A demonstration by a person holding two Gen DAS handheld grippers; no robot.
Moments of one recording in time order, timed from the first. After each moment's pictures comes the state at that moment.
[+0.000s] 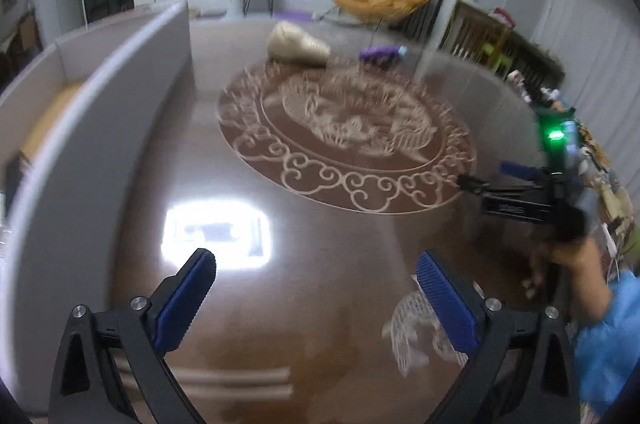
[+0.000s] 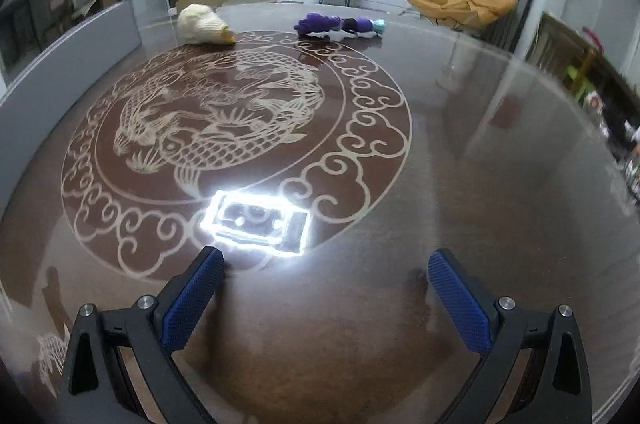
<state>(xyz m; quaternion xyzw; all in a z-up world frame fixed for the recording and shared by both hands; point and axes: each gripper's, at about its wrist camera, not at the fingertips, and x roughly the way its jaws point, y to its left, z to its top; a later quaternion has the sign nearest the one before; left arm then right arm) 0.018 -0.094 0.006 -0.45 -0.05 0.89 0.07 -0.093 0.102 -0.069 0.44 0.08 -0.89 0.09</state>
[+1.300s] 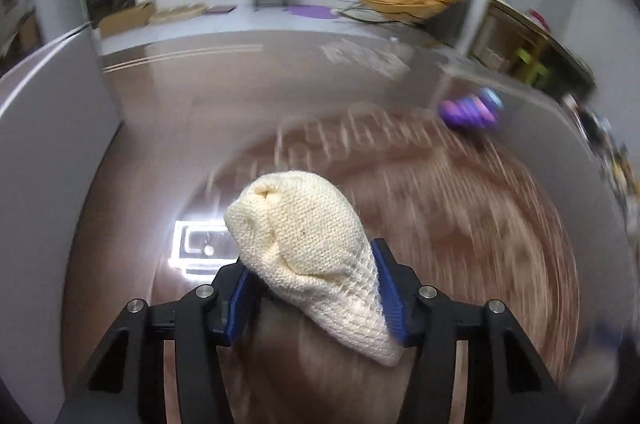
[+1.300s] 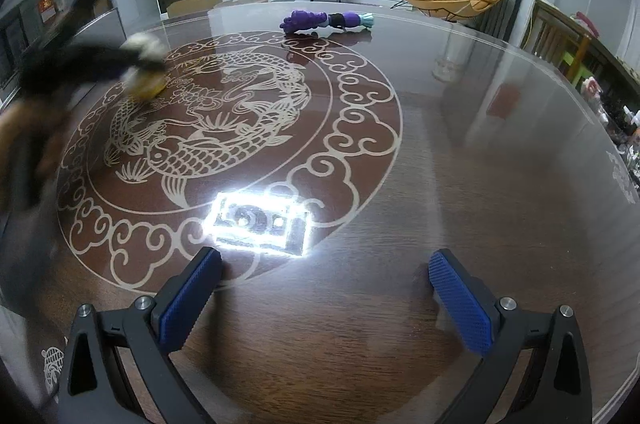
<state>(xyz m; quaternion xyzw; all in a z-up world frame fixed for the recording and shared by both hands) -0.186 -0.074 -0.033 -0.45 -0.03 0.89 0.05 -0.089 0.109 -0.071 0.45 0.06 -0.89 0.08</state>
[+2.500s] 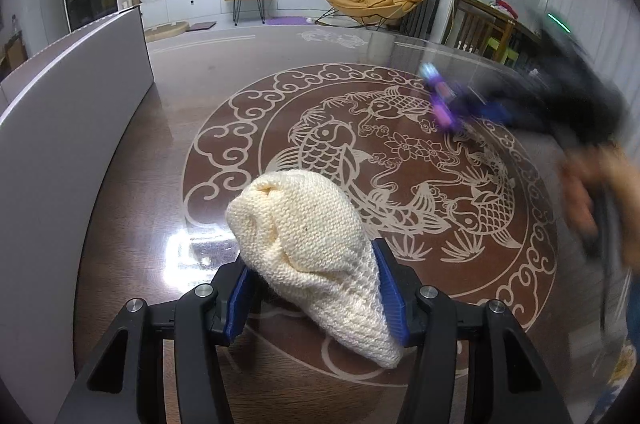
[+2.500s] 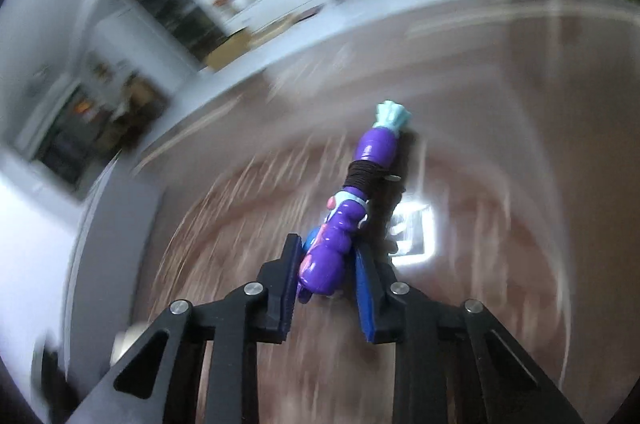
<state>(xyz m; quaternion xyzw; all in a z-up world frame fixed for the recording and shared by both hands) -0.105 -0.086 -0.034 -0.43 -0.02 0.90 0.08 -0.239 0.084 -0.051 0.48 -0.18 -0.83 0.22</state>
